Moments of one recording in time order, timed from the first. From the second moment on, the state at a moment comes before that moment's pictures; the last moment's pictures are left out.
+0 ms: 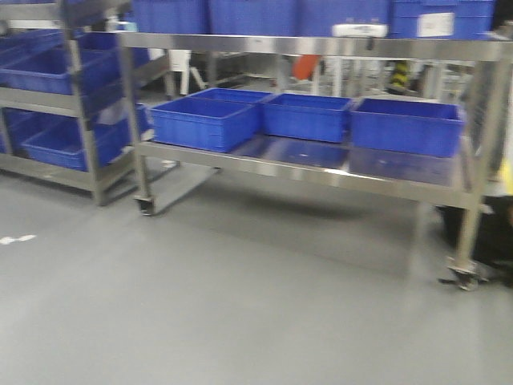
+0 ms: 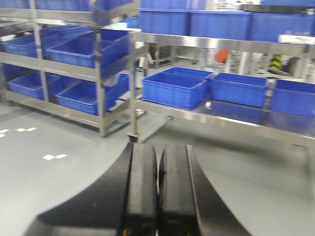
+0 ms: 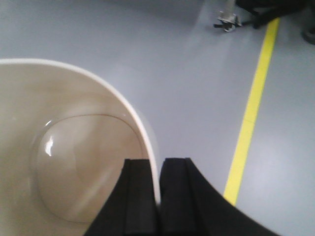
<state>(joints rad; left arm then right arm) -0.02 -0.01 0.01 -0.08 0.06 0.04 -0.05 0.56 -0.67 0.03 0.85 0.02</state>
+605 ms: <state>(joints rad) -0.02 -0.01 0.01 -0.08 0.06 0.04 -0.05 0.56 -0.67 0.03 0.85 0.02</state>
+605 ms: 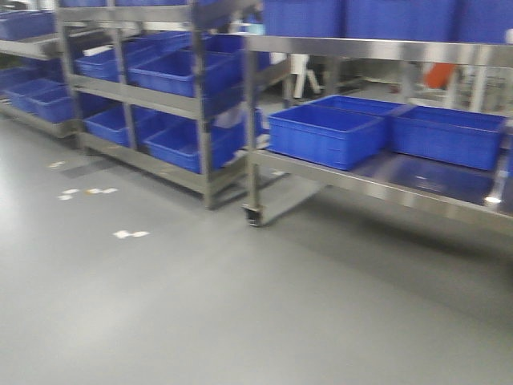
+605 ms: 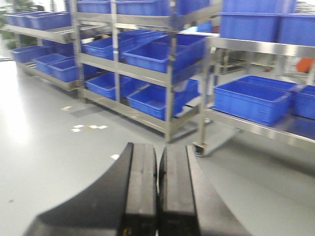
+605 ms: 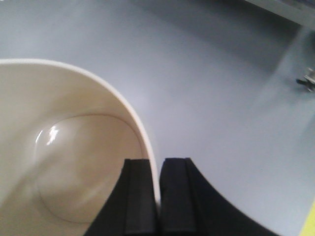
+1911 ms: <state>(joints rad) -0.02 -0.01 0.01 -0.08 0.06 0.04 -0.05 0.56 -0.67 0.03 0.85 0.02</state>
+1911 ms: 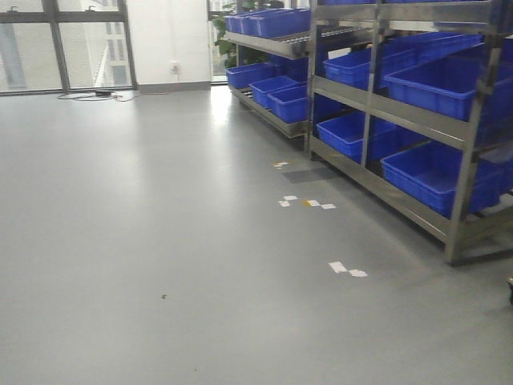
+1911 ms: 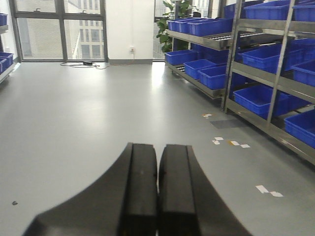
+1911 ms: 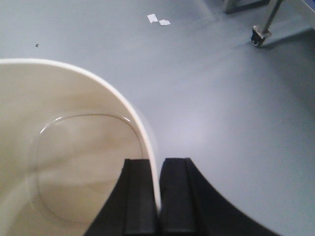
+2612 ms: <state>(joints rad) -0.02 -0.01 0.01 -0.08 0.06 0.04 -0.05 0.56 -0.67 0.03 0.85 0.02</state>
